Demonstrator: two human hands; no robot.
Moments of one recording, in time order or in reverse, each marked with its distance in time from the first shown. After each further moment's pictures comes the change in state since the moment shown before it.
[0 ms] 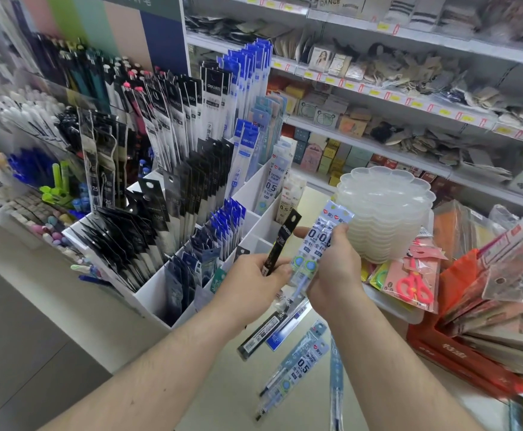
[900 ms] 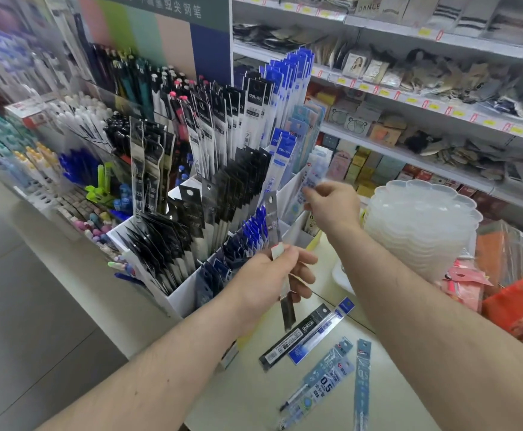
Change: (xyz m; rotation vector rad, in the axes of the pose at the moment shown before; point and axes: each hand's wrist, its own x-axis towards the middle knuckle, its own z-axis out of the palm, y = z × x) left_hand 0.001 0.017 -0.027 -0.330 -0.107 -0.071; right_hand 0.109 -0.024 0.064 -0.884 -0.036 -0.592
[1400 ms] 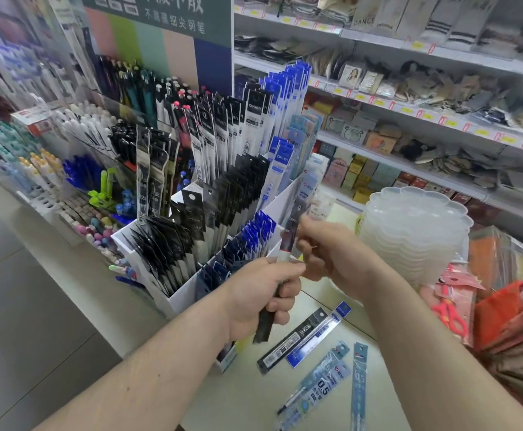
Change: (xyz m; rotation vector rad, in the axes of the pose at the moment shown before) left_hand -0.011 0.013 -0.004 -0.133 -0.169 -0.179; right_hand -0.085 -0.022 -0.052 0.467 -0.717 0.184
